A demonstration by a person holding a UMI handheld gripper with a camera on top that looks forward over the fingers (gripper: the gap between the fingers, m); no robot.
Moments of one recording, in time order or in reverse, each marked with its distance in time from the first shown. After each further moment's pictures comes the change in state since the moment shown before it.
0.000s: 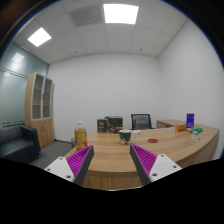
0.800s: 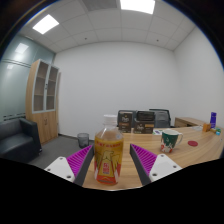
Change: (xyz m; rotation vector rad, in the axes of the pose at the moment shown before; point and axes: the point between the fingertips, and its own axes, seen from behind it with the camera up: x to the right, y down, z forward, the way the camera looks) arm -0.171 0.047 0.261 -0.067 -0.076 -0.046
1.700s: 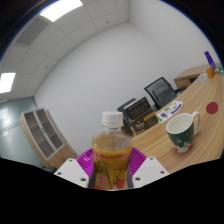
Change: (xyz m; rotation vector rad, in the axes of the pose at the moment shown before) arm 0.087 -0.049 0.140 -0.024 -0.088 0.602
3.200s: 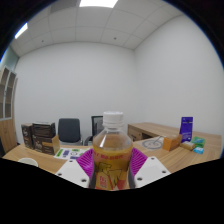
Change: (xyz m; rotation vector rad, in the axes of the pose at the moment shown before) arm 0.387 -0.246 -0.035 0.209 0.447 -0.555
